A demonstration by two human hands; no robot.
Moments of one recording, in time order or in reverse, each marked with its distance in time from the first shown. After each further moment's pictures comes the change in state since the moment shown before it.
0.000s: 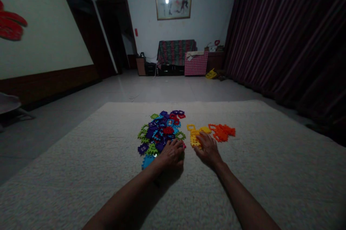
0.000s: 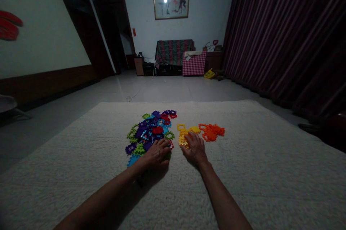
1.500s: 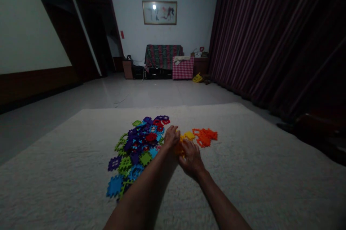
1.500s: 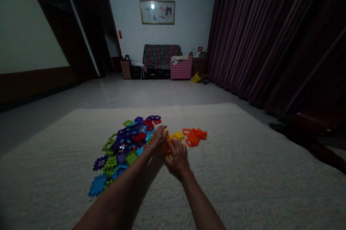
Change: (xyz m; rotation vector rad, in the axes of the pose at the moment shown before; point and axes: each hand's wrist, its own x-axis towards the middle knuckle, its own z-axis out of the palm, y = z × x) left_hand 0.165 0.003 0.026 -0.369 0.438 -0.429; right_hand 0.001 -0.010 -0.016 0.115 -0.047 0.052
